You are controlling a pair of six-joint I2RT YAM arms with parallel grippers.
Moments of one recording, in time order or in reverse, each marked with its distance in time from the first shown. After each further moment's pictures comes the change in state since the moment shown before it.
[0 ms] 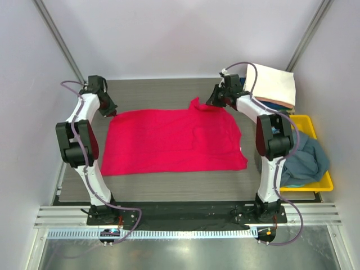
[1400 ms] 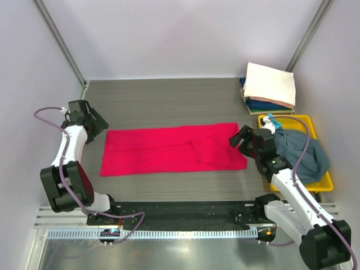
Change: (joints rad) left arm 0.137 -0.560 -0.579 0.126 -0.054 -0.032; right arm 0.022 -1.291 -1.075 -0.079 0.340 0.270
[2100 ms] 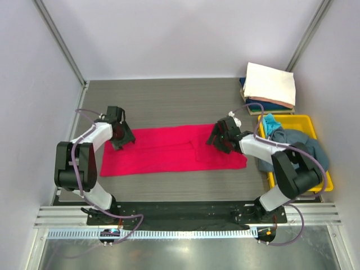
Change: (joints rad) left arm -0.315 0.172 -0.042 0.027 -0.004 -0.079; right arm 0.200 0.671 0.216 0.082 0.012 0.143
